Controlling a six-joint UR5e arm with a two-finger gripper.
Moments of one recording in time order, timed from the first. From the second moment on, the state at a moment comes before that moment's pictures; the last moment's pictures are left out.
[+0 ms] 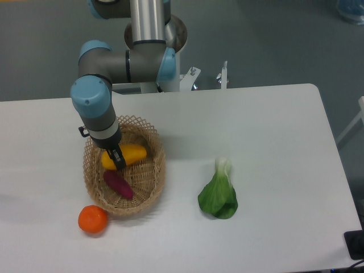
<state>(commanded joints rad) 2.04 -1.85 -1.92 -0.92 1.58 1.14</state>
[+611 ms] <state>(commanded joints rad) 2.19 -1.84 -1.80 -0.93 1.58 1.16</state>
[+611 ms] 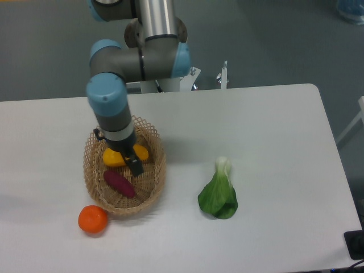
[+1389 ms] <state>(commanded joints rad) 2.46 -1.98 -1.56 -0.96 1.58 1.31</state>
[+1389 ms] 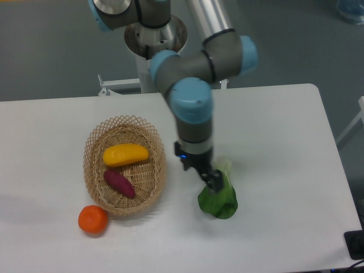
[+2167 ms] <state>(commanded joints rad) 2.61 -2.01 -1.53 -1.01 1.56 1.52</state>
